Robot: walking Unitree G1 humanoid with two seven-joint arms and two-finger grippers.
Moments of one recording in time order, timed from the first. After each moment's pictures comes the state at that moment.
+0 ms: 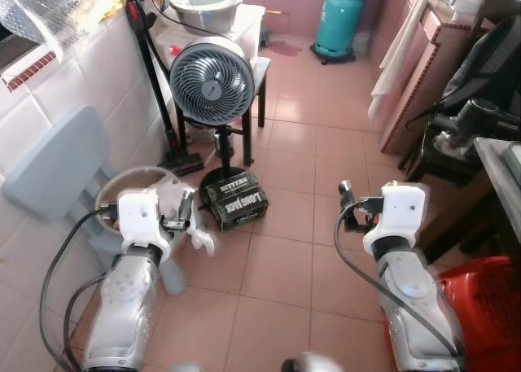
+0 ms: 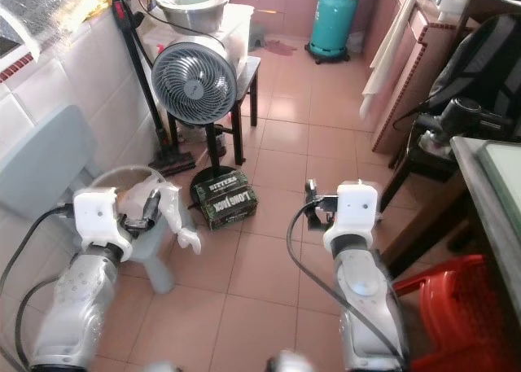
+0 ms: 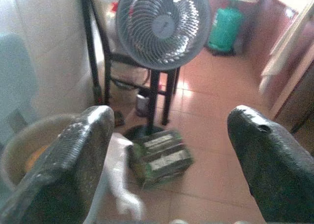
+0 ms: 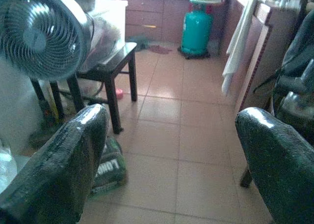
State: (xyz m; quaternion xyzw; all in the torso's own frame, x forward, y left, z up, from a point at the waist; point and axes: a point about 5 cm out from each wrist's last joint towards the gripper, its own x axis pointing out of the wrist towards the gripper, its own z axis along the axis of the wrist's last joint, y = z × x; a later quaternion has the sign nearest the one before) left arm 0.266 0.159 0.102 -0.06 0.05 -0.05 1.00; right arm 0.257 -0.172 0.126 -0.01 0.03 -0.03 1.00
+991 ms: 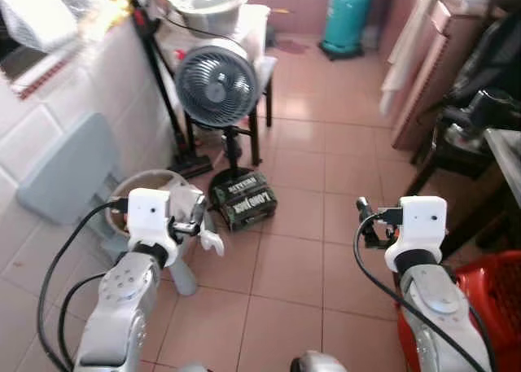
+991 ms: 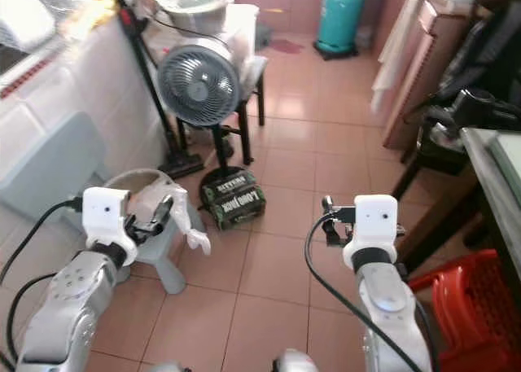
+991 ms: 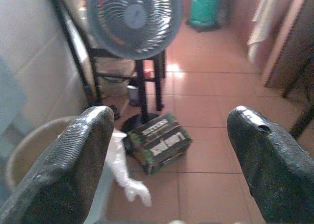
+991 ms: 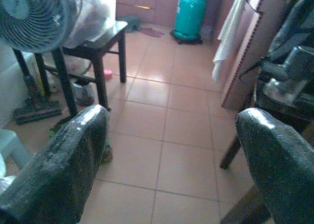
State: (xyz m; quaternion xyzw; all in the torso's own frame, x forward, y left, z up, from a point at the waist) left arm 0.243 0.154 0.104 0.00 0.09 -0.09 0.99; right arm 0.226 -0.191 0.111 -0.06 0.08 -0.04 0.99
